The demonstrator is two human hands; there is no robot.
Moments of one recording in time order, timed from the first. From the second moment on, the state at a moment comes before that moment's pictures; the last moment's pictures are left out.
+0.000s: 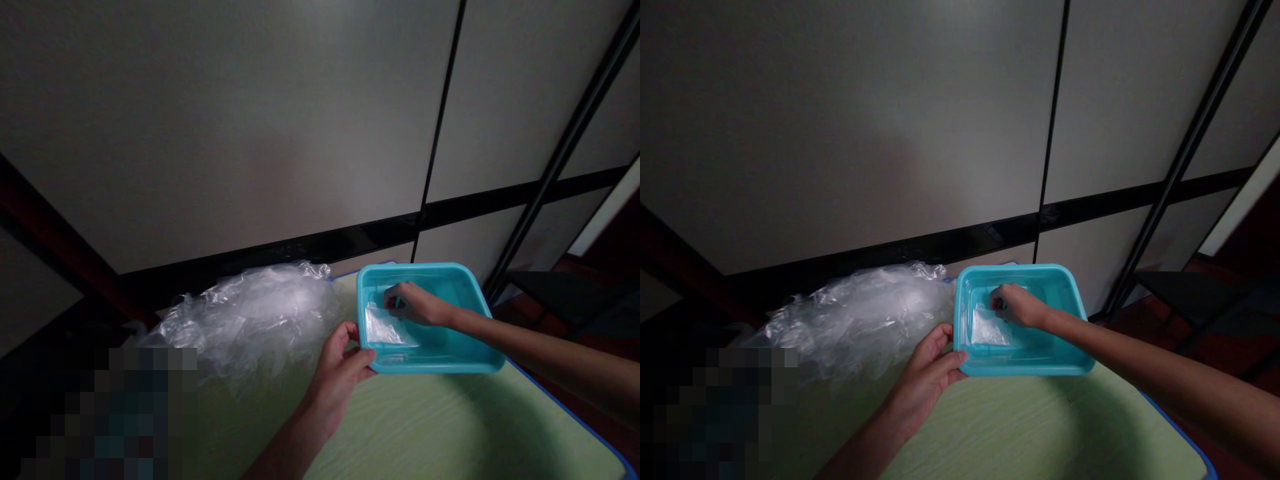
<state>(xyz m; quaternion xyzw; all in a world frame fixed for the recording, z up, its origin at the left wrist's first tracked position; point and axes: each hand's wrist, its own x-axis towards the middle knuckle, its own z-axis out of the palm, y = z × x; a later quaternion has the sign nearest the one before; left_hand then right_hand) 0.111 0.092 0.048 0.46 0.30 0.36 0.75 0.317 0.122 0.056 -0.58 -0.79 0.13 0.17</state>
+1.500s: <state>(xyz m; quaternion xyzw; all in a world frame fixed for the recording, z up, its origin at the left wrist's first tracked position) 0.156 0.150 0.052 0.35 0.35 0.40 0.77 0.340 0.103 0.094 -0.58 -0.79 0.10 0.20</state>
